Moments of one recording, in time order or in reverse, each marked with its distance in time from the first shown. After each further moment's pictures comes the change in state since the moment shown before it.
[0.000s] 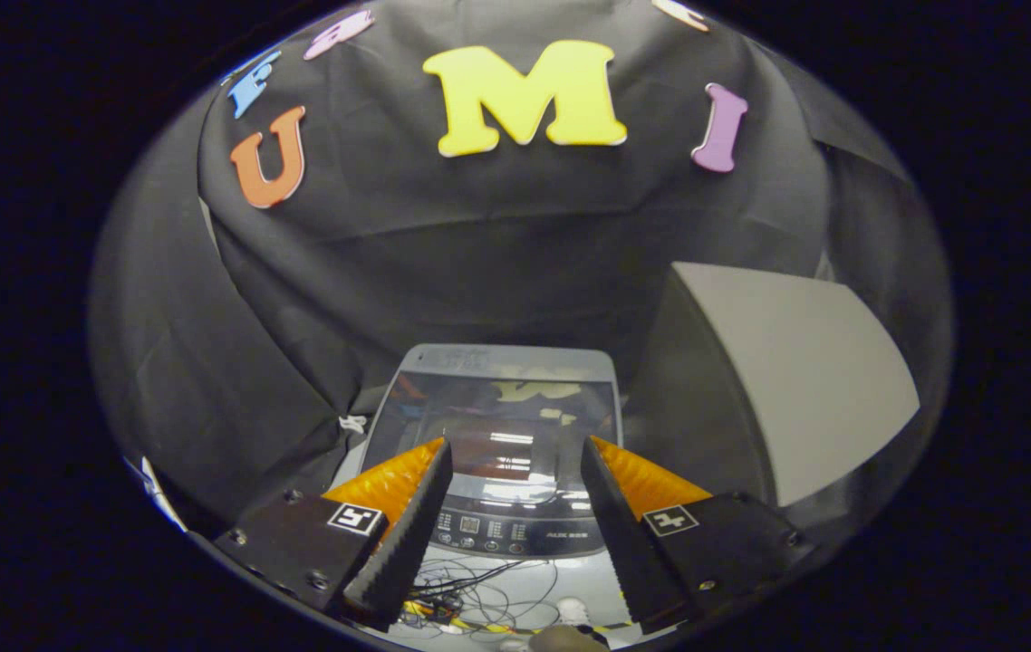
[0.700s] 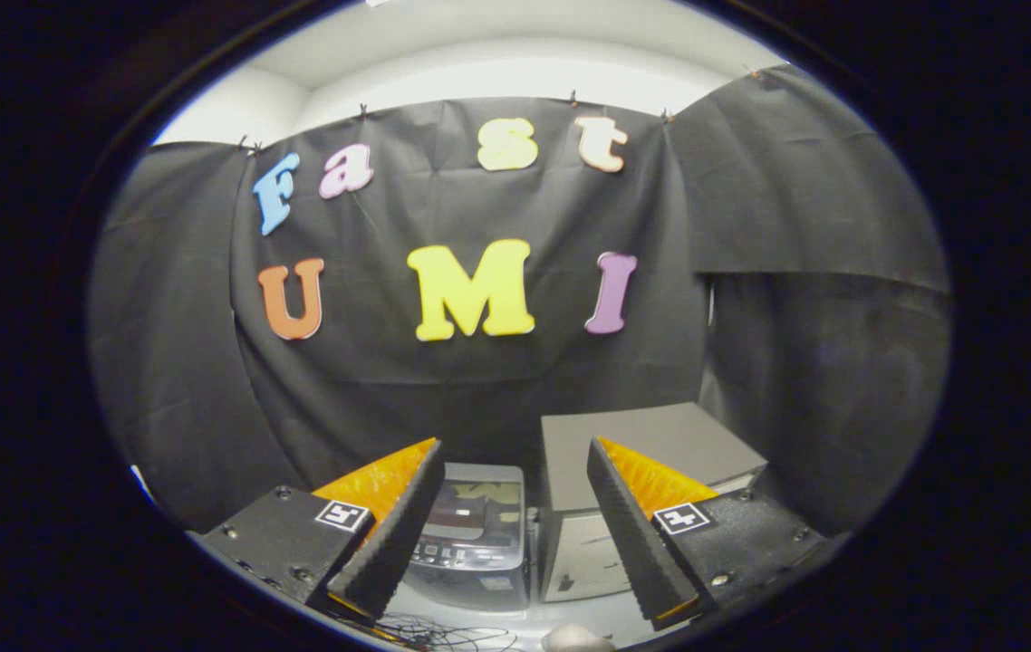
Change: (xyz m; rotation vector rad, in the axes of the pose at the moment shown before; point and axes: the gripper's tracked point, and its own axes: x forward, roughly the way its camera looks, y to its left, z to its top) arm -0.317 -0.094 0.028 0.002 -0.516 -0.090
